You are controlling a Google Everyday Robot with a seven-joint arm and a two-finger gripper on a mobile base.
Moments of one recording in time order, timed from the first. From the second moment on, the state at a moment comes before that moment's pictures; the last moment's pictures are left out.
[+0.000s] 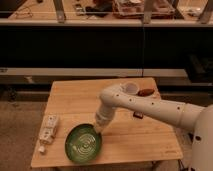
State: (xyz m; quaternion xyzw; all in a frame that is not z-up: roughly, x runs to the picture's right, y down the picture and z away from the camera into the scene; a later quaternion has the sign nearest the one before) arm -0.051 0.209 0.781 -0.07 -0.45 -0.76 0.47
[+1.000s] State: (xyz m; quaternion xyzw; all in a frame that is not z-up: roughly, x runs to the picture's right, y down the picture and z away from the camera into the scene) arm -0.044 0.140 0.857 -0.15 -0.43 -0.62 0.64
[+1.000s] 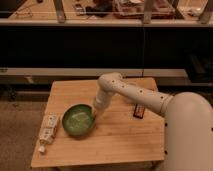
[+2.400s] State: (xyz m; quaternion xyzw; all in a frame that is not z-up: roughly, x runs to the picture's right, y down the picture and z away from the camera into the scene) arm 0.165 0.175 0.810 -0.19 -0.35 -0.69 0.60
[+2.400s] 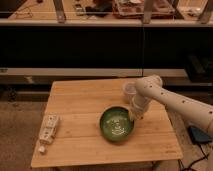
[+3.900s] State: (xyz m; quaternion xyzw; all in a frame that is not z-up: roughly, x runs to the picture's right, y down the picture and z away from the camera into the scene) arm -0.057 0.219 0.776 -0.11 -0.47 -0.73 0.48
